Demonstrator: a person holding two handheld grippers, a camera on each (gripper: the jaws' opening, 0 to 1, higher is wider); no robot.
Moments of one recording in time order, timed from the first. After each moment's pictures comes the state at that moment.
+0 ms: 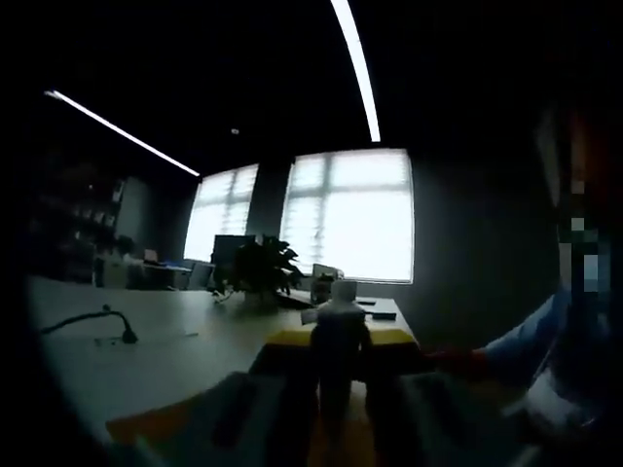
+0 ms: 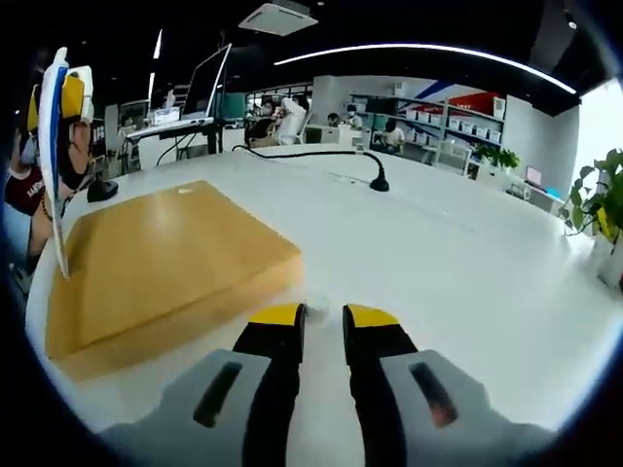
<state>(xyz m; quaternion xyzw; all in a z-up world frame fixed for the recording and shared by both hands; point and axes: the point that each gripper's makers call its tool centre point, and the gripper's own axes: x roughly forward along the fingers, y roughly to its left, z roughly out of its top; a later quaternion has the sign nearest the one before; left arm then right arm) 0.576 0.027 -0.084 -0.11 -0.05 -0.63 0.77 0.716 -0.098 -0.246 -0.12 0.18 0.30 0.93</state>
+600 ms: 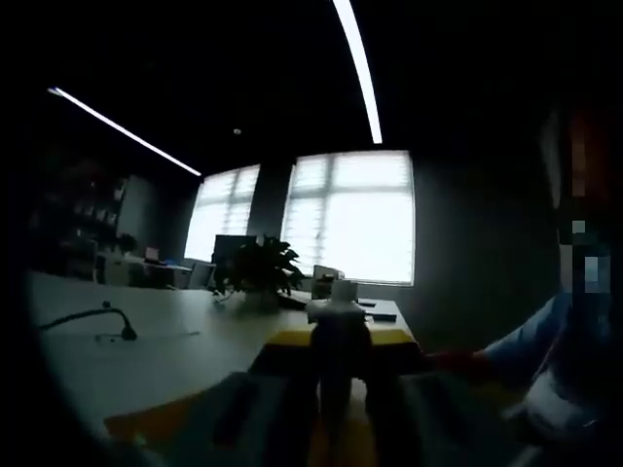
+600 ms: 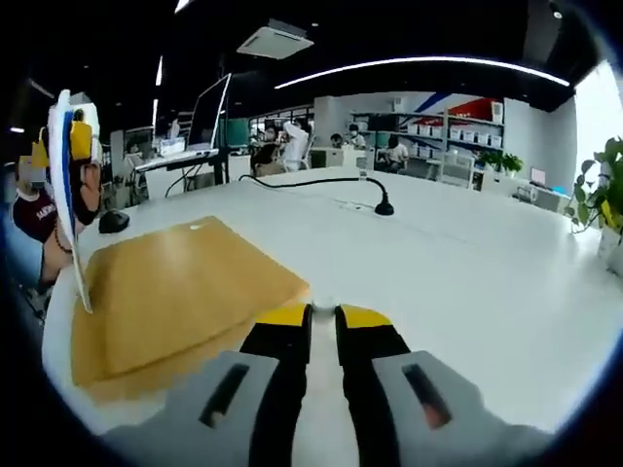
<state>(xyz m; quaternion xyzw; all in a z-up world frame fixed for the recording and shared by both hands) 0.577 0.027 -0.085 -0.11 -0.05 -0.63 0.77 0.711 -0.088 -0.210 -0.06 0.14 0.32 0.93</state>
